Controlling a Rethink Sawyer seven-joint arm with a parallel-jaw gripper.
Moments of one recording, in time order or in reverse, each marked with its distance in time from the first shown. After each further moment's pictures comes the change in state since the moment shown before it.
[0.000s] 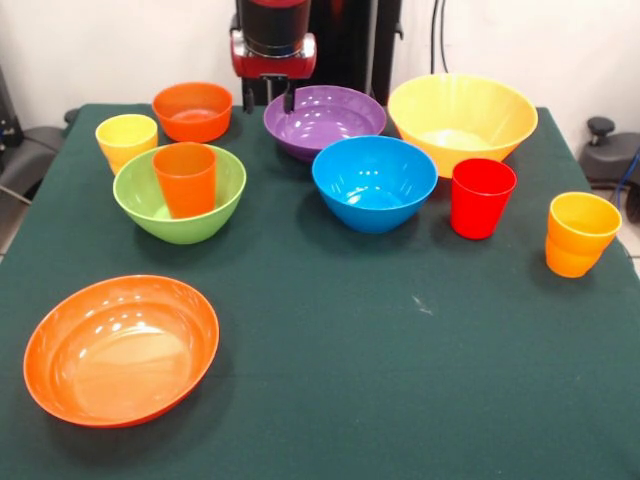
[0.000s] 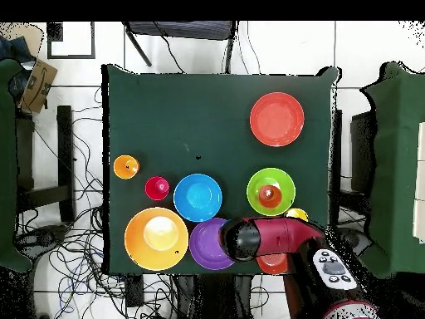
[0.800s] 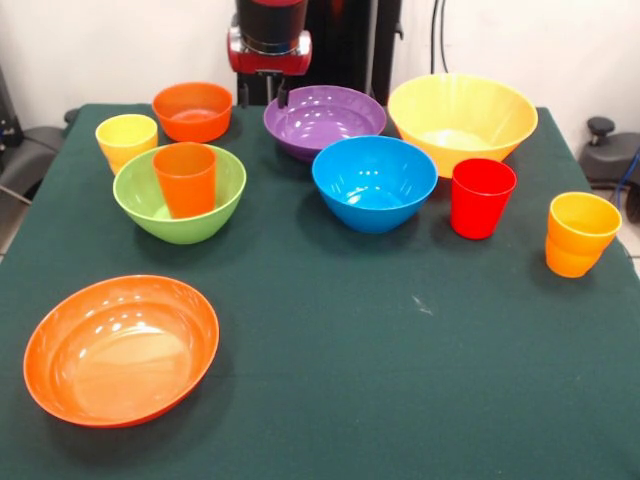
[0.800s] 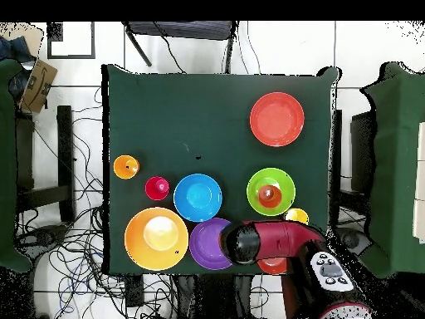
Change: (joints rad) arm 0.027 0.005 -0.050 0.000 -0.006 -0.001 0.000
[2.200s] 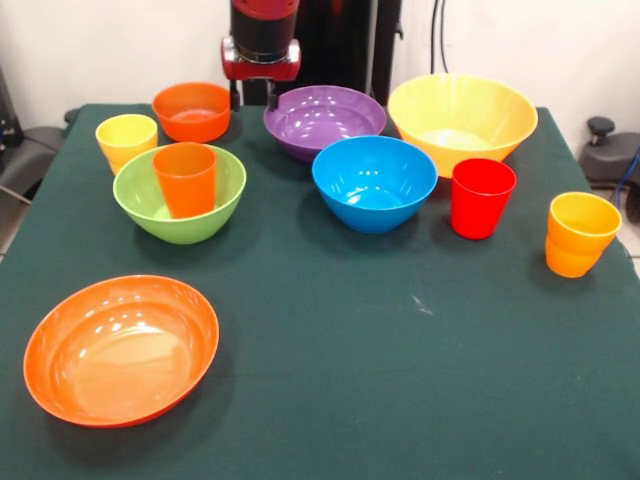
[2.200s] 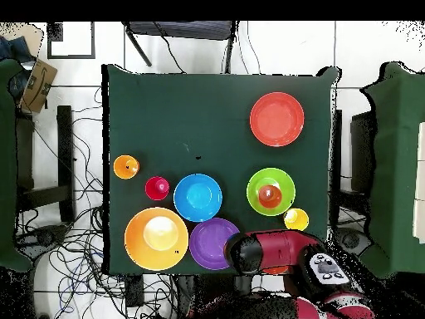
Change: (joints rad) arm -0.005 0.094 -0.053 -0.001 -0.081 -0.083 0.000
